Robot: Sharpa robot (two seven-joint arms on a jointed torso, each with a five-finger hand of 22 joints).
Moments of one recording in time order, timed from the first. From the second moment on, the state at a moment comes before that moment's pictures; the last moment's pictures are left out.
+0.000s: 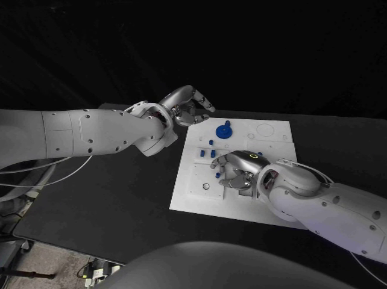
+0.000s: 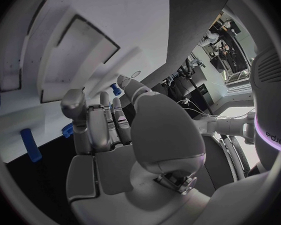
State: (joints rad) left arm 1.27 -0.97 -0.23 1.55 -0.93 -0.68 0.13; left_hand 1.62 -0.20 0.40 0.29 0.26 1.11 0.09 0.08 0.07 0.89 0.09 0.33 0.06 1.38 0.01 1.00 0.88 0.06 1.45 0.11 1.22 1.31; right arm 1.13 -0.42 -0.22 1.39 -1.49 -0.22 -0.08; right_hand 1.34 -0.09 0.31 -0.02 0.26 0.71 0.06 0.12 0.49 0.63 0.15 0.56 0.61 1.35 0.07 1.41 1.31 0.12 1.16 0.18 1.05 1.31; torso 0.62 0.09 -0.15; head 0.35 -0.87
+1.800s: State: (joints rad) left arm 1.27 -0.97 -0.23 1.55 -0.93 -0.68 0.13; left_hand 1.62 -0.20 0.41 0.29 0.26 1.11 0.10 0.08 0.07 0.89 0.09 0.33 0.06 1.37 0.01 1.00 0.88 0.06 1.45 0.11 1.21 1.31; right arm 1.18 -0.63 -0.22 1.35 -1.43 -0.37 -0.02; right_hand 1.32 -0.08 0.22 0.06 0.20 0.75 0.14 0.10 0.40 0.63 0.14 0.64 0.57 1.39 0.07 1.45 1.31 0.11 1.26 0.18 1.16 1.31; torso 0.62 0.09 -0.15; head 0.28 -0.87
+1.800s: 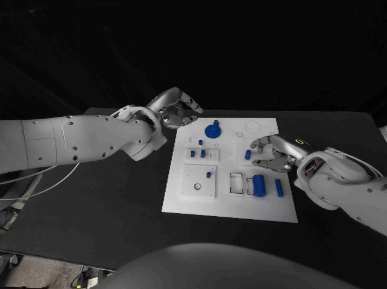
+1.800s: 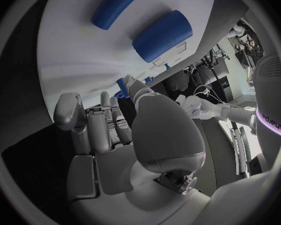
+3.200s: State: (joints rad) left arm 1.26 -0.96 -0.23 1.55 -0.93 -0.66 0.12; left_hand 1.62 -0.21 0.43 0.29 0.26 1.12 0.10 0.08 0.07 0.90 0.10 0.33 0.06 1.37 0.01 1.00 0.88 0.06 1.45 0.12 1.21 1.31; right arm 1.16 -0.58 -0.21 1.33 -1.40 -0.41 0.00; right_hand 1.43 -0.07 0.36 -0.06 0.53 0.95 0.13 0.28 0.50 0.88 0.07 0.72 0.56 1.41 0.01 1.46 1.31 0.11 1.29 0.12 1.24 1.31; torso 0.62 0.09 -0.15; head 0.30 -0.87
